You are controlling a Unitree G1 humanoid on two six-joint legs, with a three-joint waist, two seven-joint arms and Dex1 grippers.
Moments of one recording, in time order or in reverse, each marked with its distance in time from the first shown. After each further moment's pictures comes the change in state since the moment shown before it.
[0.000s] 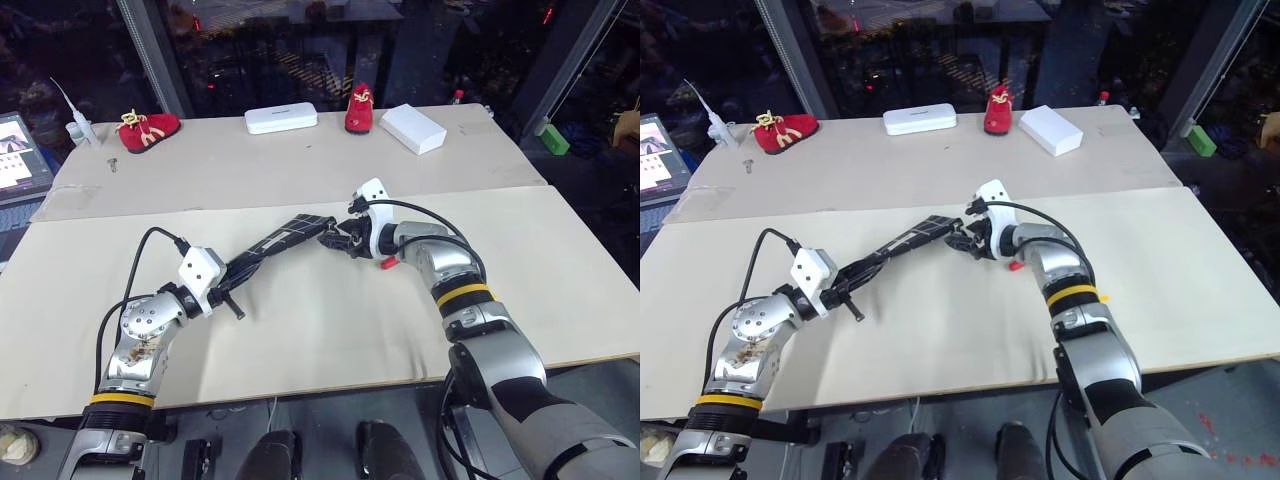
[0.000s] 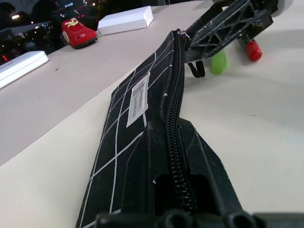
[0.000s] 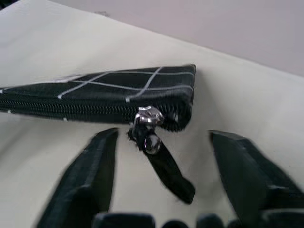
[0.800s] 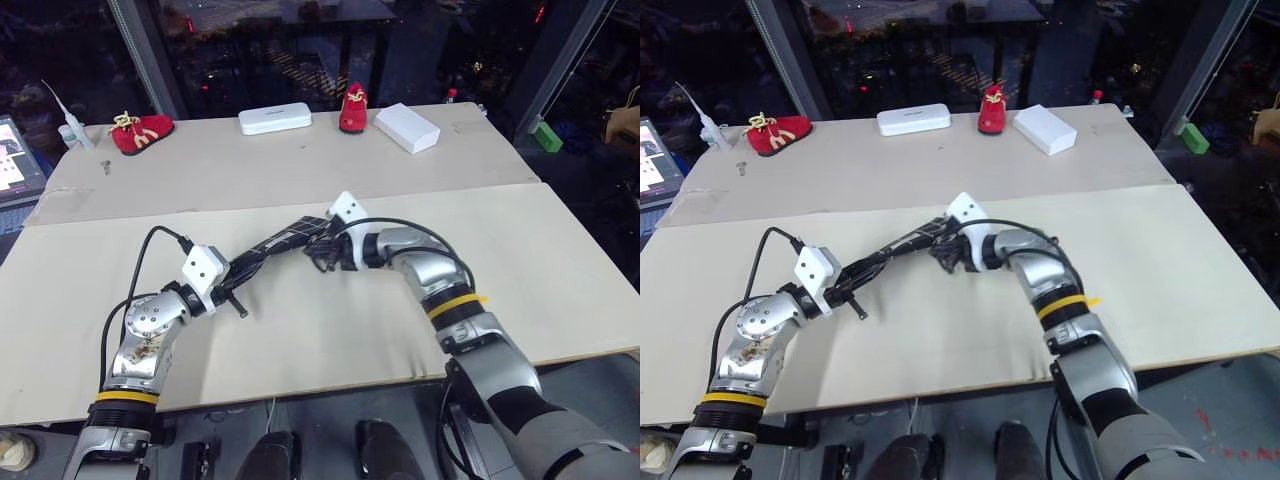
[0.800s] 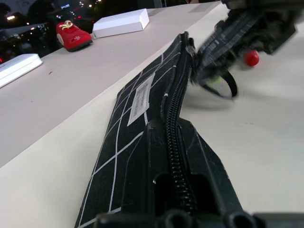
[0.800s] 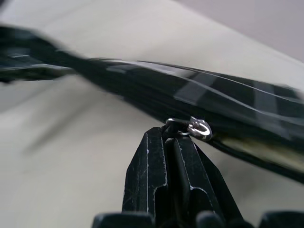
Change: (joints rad) left arm -0.014 -0.026 0.001 0.004 0.018 0.012 0.000; right arm 0.079 0.056 0.182 -0.227 -0.059 0.013 0.151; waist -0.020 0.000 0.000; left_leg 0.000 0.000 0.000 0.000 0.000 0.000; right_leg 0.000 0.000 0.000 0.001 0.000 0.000
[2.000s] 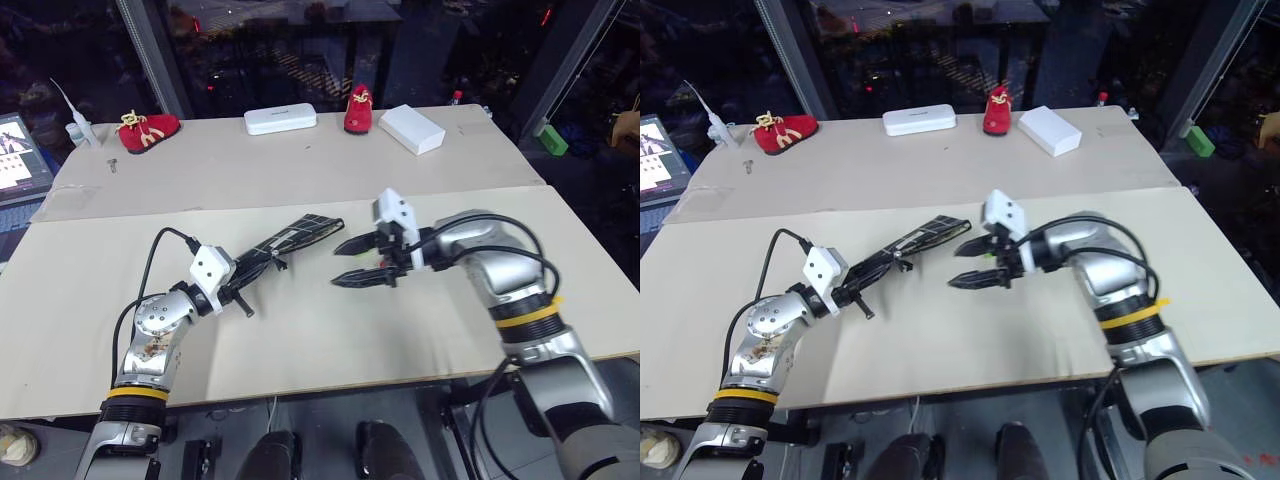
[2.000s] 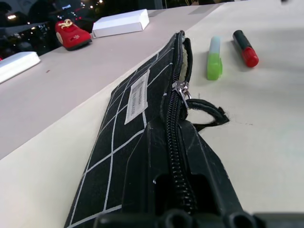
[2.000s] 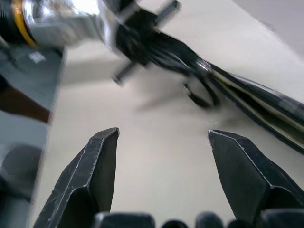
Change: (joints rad) left arm -0.025 -0.042 0.006 0.048 0.020 -0.020 -0.017; right arm 0.089 -0.424 -0.038 -0.286 0.117 -0.071 0.406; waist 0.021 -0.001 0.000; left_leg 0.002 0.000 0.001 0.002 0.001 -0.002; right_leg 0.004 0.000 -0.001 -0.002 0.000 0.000
